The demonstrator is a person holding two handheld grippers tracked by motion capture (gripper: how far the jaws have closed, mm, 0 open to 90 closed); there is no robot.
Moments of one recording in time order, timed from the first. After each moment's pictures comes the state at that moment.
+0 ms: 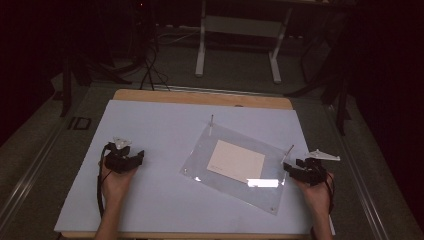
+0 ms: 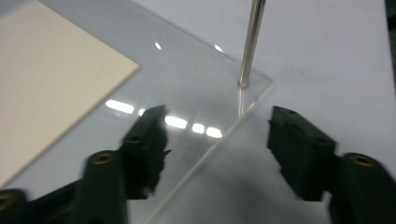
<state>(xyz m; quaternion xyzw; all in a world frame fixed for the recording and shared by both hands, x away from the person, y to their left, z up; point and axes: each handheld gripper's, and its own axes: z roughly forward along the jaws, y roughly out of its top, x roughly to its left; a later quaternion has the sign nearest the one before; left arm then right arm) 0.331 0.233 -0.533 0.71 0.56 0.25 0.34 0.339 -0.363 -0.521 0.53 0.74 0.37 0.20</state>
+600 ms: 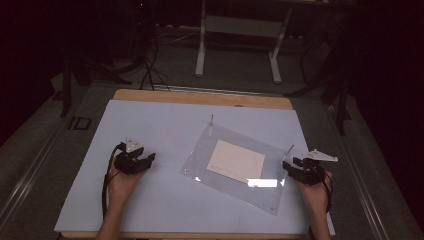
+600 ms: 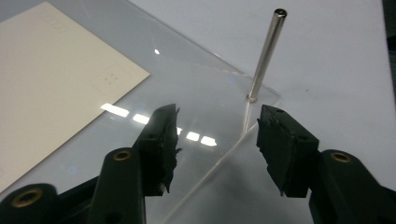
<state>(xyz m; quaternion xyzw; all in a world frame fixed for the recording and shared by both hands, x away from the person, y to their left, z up) 0.328 0.208 -0.529 0.76 0.50 0.24 0.35 0.337 -0.355 -0.520 0.50 0.75 0.37 0.22</state>
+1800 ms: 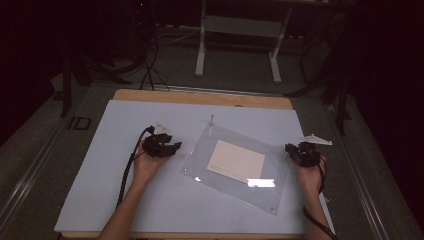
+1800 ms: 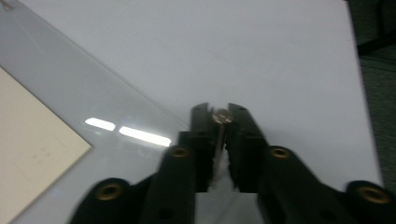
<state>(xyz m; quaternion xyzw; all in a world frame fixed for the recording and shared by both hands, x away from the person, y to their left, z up) 0.394 0.144 -0.519 0.79 0.43 0.18 0.39 0.393 -0.353 -0.520 0.53 0.72 0.37 0.25</state>
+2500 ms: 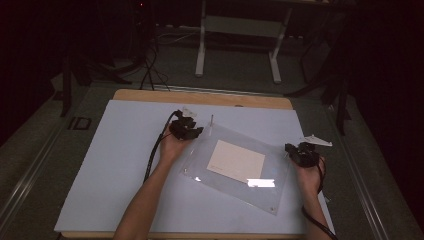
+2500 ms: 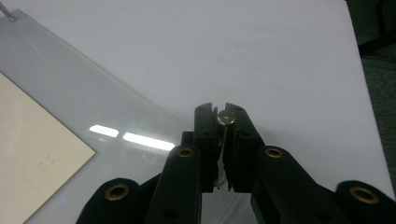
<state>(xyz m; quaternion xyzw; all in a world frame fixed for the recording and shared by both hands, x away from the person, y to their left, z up) 0.464 0.074 -0.514 0.81 0.40 0.18 0.39 0.392 -0.352 -0.522 0.54 0.71 0.38 0.25</state>
